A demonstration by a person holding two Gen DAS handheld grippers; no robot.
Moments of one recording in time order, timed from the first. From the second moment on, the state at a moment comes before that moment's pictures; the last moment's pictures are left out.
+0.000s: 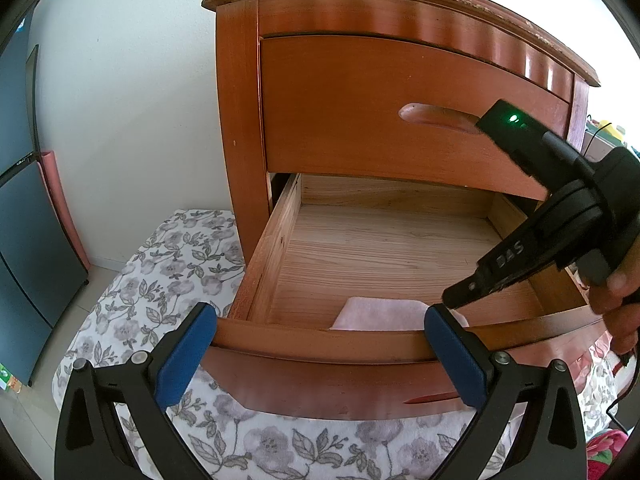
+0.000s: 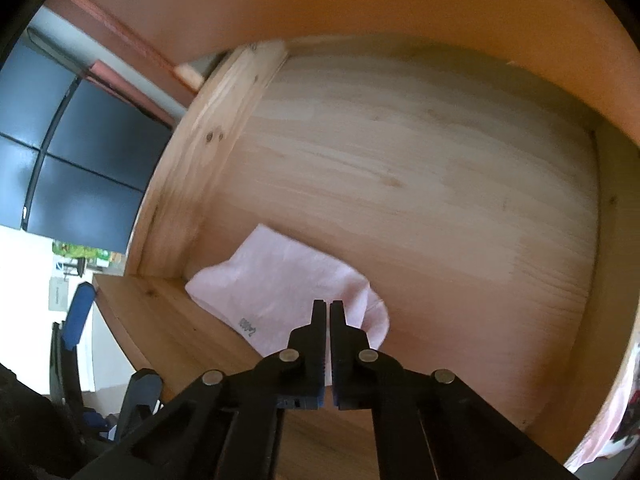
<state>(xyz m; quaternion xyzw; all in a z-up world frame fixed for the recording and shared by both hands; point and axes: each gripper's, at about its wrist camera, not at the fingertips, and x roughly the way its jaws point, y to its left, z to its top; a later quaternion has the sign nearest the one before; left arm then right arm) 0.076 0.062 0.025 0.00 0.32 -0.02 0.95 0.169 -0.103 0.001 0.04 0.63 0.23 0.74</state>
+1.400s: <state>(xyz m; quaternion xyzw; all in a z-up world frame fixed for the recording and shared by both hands) 0.081 0.061 0.026 0.00 0.32 -0.02 0.95 0.188 -0.141 -0.054 0.13 0.70 0.23 0.66</state>
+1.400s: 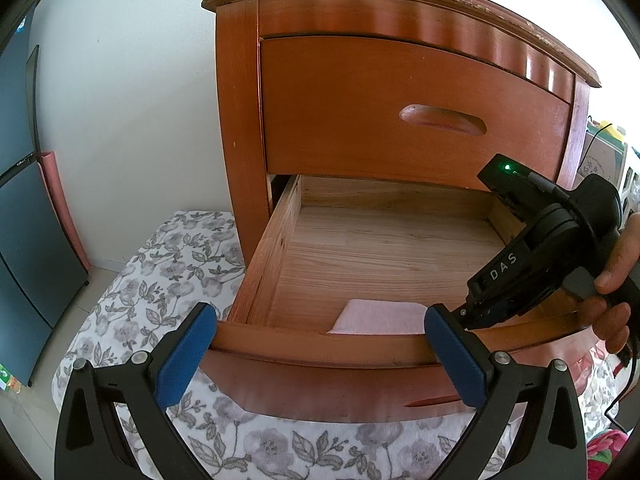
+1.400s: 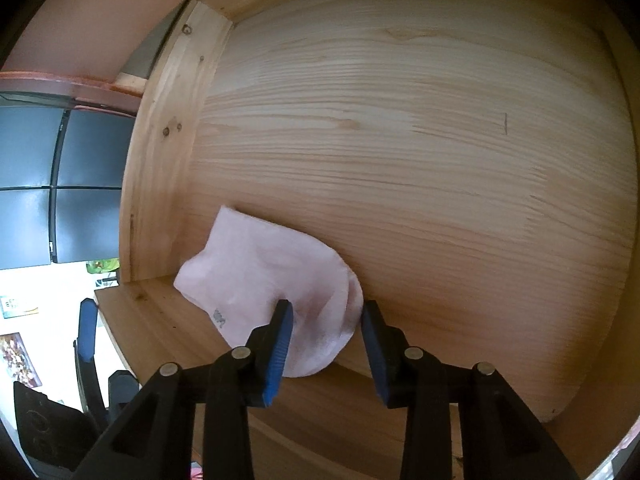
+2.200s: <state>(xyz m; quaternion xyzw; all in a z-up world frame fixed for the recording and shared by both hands) 0.080 0.062 0.027 0.00 0.32 -0.02 0.95 0.154 -0.165 0.027 0.10 0.61 0.23 0.75</state>
